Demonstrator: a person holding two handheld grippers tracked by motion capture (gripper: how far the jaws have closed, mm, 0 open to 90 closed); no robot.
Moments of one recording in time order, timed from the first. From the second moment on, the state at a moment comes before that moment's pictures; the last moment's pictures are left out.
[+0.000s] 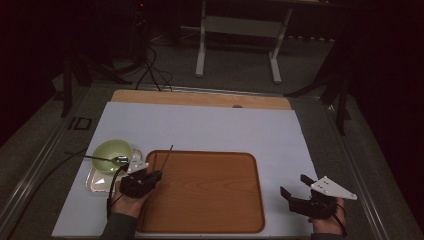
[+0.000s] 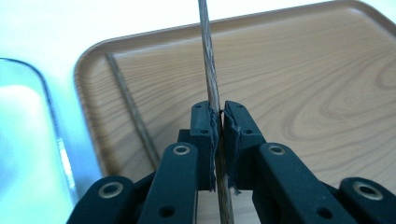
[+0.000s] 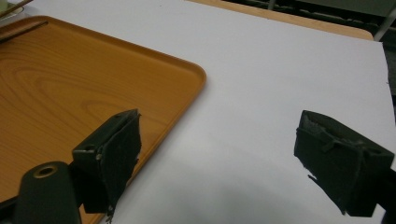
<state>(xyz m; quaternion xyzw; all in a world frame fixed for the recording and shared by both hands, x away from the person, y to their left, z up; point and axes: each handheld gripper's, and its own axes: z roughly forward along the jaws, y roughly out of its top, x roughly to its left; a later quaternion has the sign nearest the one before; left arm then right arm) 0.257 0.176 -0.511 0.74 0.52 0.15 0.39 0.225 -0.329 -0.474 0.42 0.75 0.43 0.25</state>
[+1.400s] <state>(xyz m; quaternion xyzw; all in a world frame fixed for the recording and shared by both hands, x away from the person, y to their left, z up) 0.254 0.189 -0.524 0.74 0.58 0.14 0.31 0.227 -0.327 -0.474 0.42 0.76 0.43 0.25</state>
